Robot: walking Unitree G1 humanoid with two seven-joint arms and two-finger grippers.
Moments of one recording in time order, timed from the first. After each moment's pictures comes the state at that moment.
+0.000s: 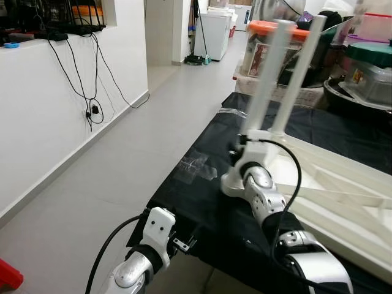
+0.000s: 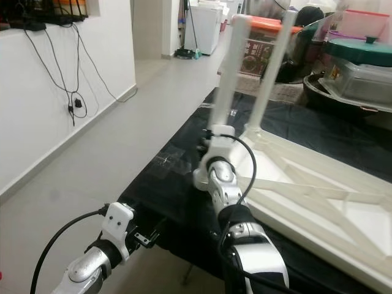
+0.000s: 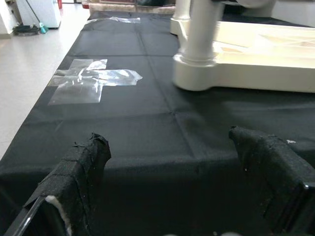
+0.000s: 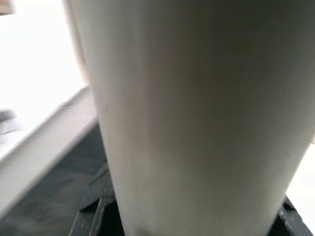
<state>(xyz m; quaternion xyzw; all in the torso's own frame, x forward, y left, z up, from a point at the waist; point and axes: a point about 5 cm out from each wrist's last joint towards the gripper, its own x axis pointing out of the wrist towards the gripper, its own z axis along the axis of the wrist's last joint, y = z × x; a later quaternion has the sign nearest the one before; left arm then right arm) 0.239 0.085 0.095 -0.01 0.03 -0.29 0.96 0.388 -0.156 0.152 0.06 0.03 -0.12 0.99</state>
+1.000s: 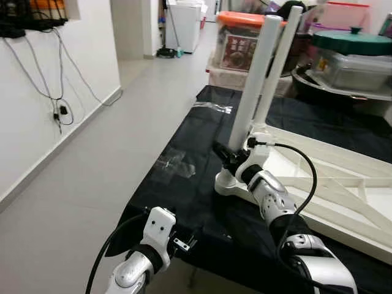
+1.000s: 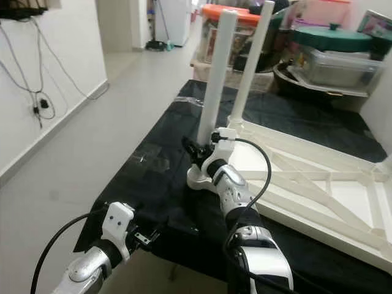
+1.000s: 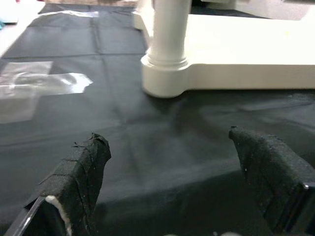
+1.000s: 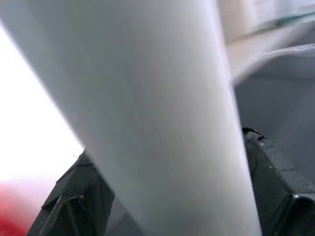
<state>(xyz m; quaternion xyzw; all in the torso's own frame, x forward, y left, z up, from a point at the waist) 0.239 0.085 0.095 -0.01 0.03 -0.29 0.96 0.380 -0.135 0.163 0.16 0.02 0.34 0.93</state>
